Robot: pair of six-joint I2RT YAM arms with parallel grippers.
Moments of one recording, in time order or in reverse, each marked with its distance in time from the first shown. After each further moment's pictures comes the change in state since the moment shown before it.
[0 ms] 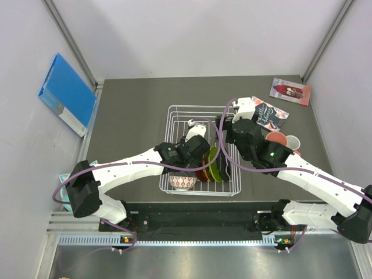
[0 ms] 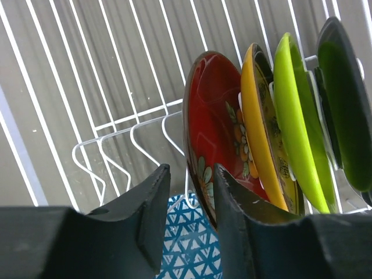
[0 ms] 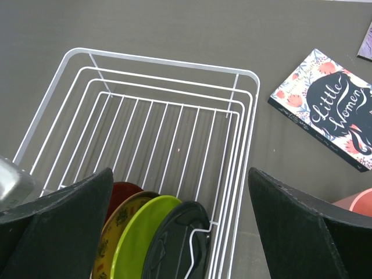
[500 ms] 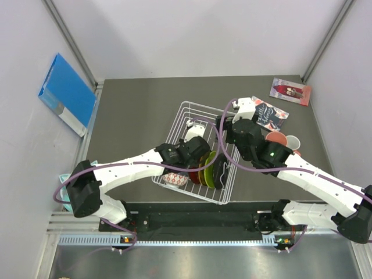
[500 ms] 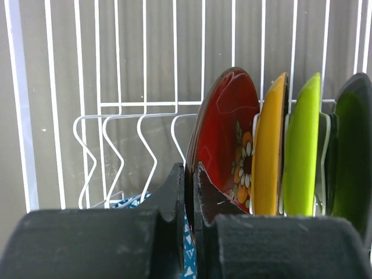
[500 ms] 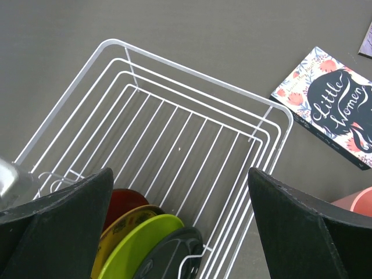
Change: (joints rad) left arm 0.005 0.010 -0.023 0.019 -0.049 -0.029; right arm 0.000 0.000 0.000 -0.006 -0.001 0.009
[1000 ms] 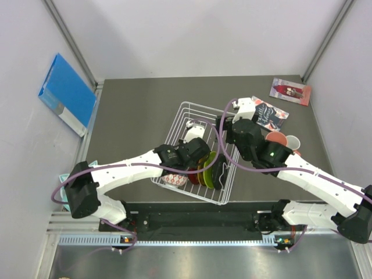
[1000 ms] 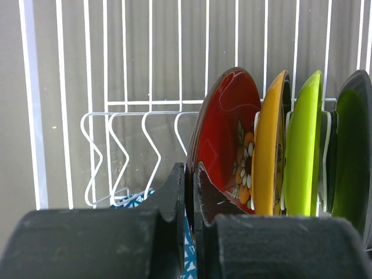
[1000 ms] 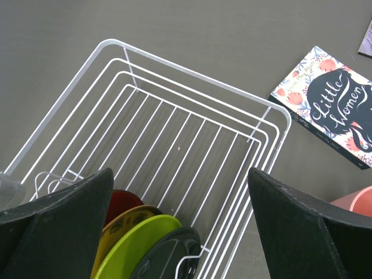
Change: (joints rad) left arm -0.020 -0.022 -0.001 -0.021 -0.031 0.016; right arm 0.000 0.000 0.000 -0.003 0.001 0.002
